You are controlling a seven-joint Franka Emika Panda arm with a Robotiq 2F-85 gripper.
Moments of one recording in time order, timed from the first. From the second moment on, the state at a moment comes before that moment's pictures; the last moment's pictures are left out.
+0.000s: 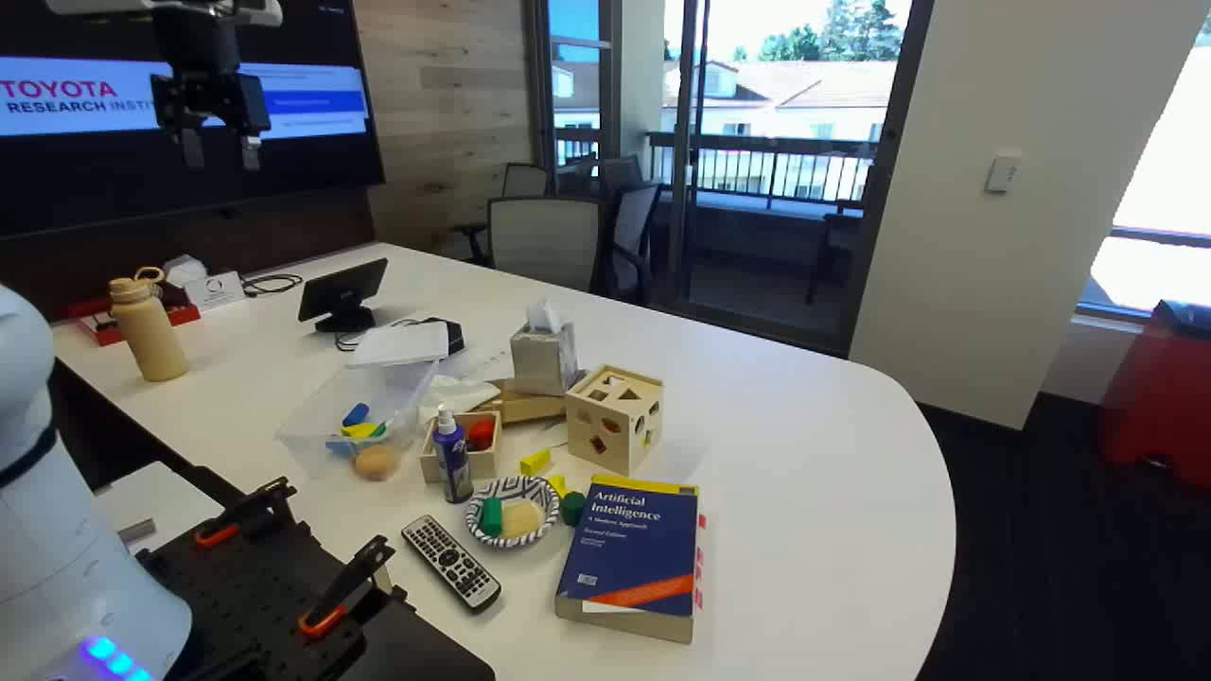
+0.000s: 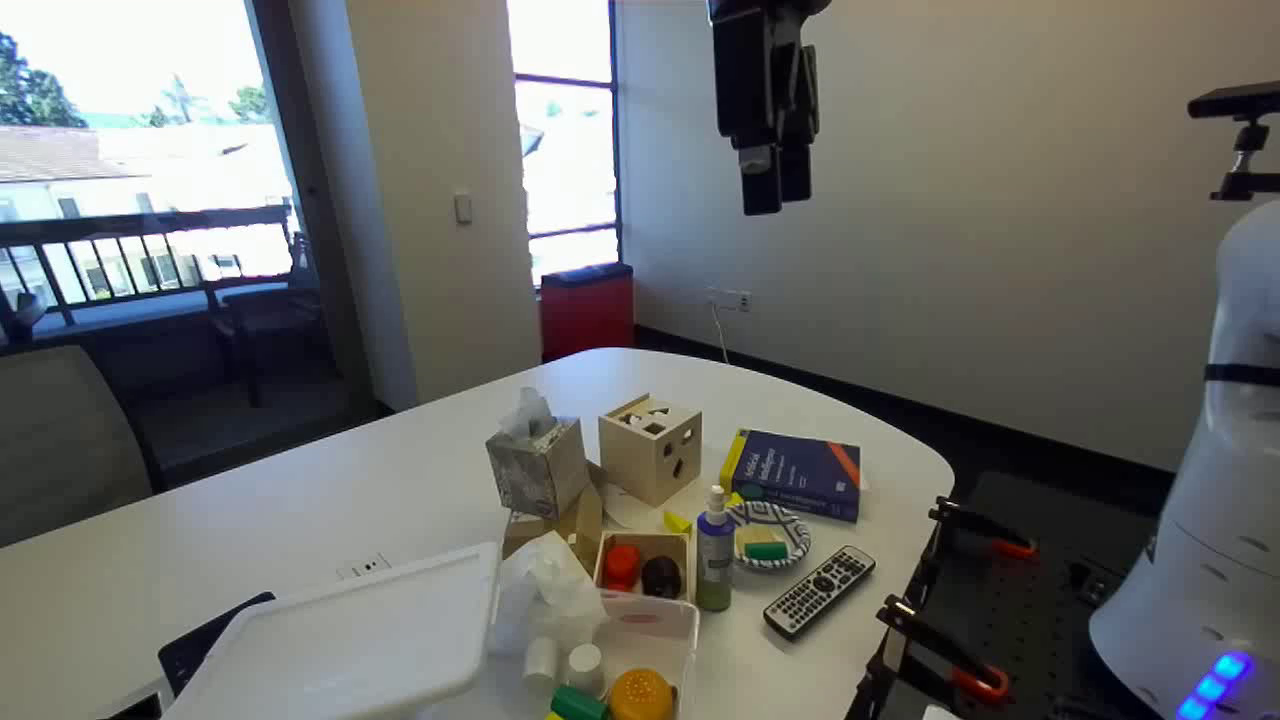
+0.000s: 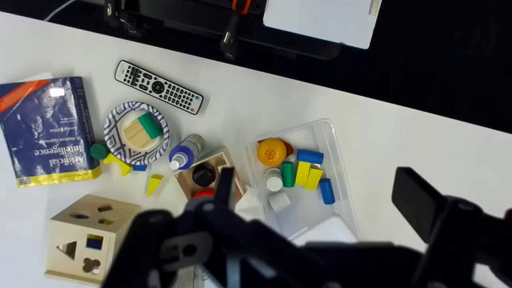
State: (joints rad) arm 0.19 -0.51 0.25 -2.26 0.16 1.64 0.16
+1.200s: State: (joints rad) arm -0.03 0.01 0.01 -2.25 0.17 2.17 0.31
